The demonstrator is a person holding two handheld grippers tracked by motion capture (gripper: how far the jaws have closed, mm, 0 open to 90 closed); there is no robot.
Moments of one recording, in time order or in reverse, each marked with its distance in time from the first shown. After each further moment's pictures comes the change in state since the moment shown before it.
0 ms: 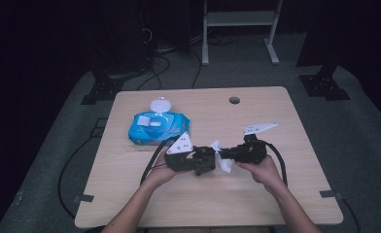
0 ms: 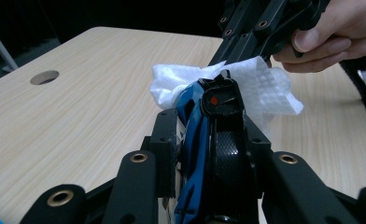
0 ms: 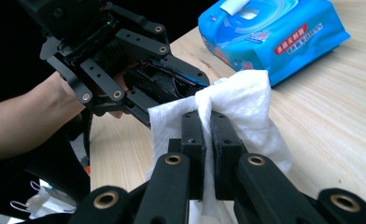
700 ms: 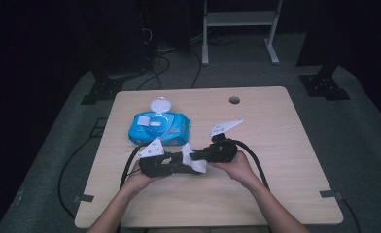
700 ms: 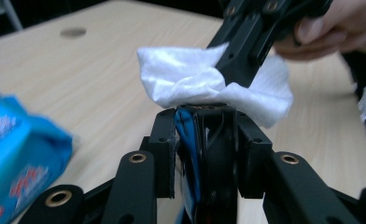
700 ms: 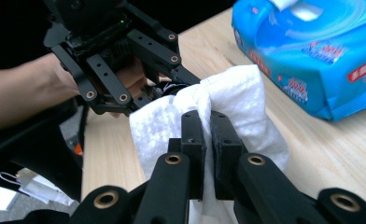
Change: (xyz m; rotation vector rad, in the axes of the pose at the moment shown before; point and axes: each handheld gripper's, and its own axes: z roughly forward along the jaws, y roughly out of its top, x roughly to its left) left arm 0.014 -0.047 -0.055 0.035 0.032 -0.120; right arm 0.026 0.028 0.072 0.106 0.028 -0.127
